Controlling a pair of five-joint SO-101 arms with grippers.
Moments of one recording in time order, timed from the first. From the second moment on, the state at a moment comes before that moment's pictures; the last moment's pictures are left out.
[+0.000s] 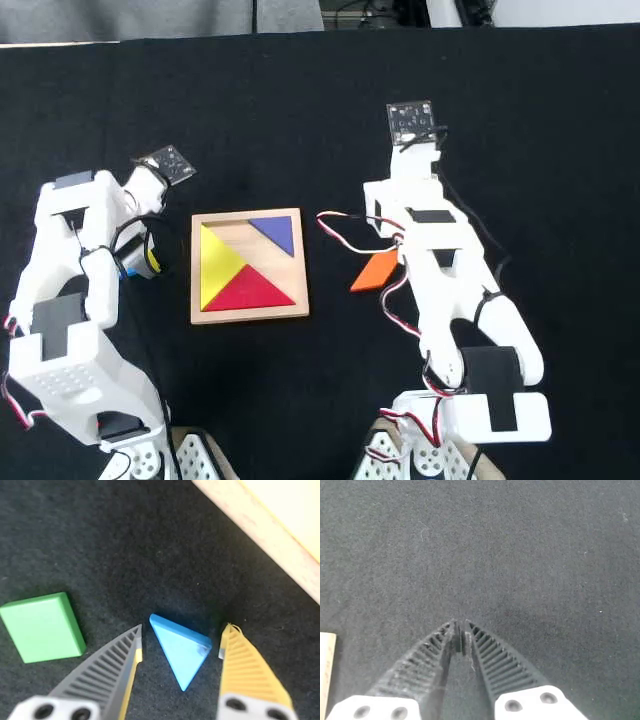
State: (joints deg) left arm -20.1 13.9 19.4 58.5 -63.2; right arm -2.1 -4.7 44.0 18.5 3.4
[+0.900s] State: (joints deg) left arm -19.8 16.7 18.1 61.8 -57.0; right arm -2.1 -4.7 44.0 18.3 3.4
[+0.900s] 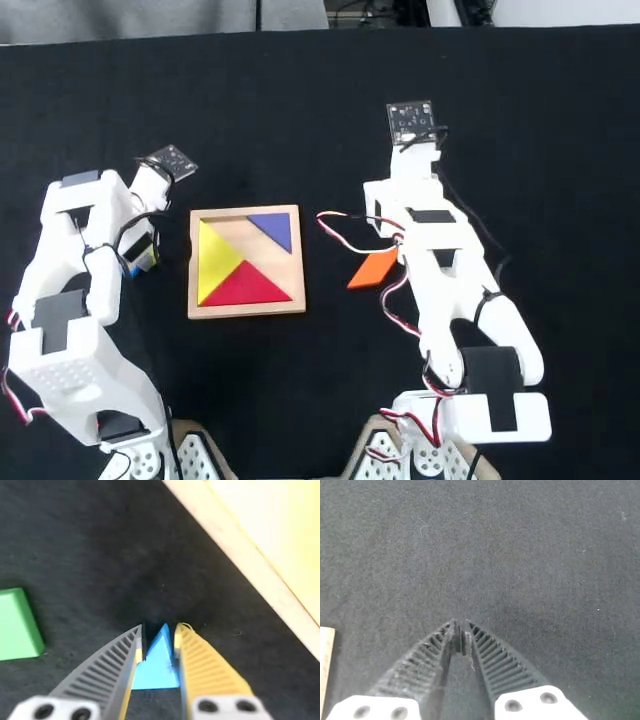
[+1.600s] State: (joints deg) left arm -22.7 17.6 -5.7 92.7 -75.4; right arm -2.1 -4.7 44.0 18.3 3.4
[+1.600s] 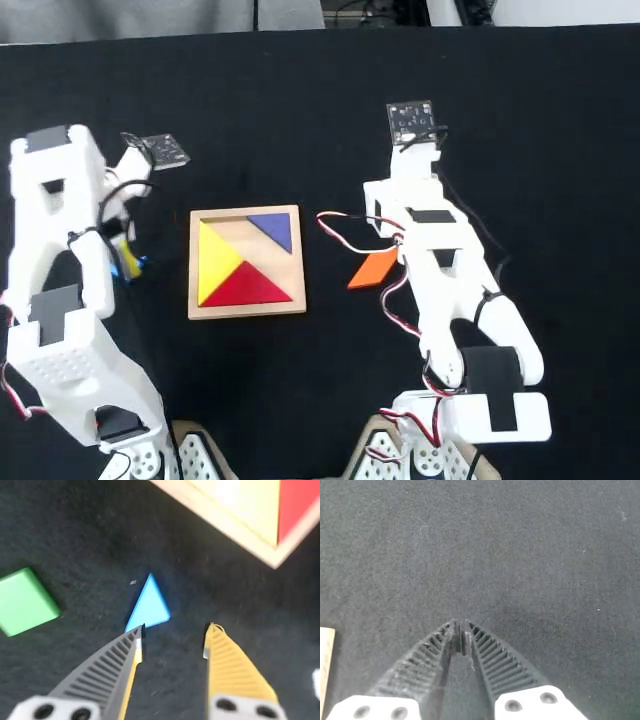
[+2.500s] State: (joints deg) left arm -25.8 17.7 -7.9 86.5 -84.5; right arm -2.1 1.1 43.9 14.7 3.4
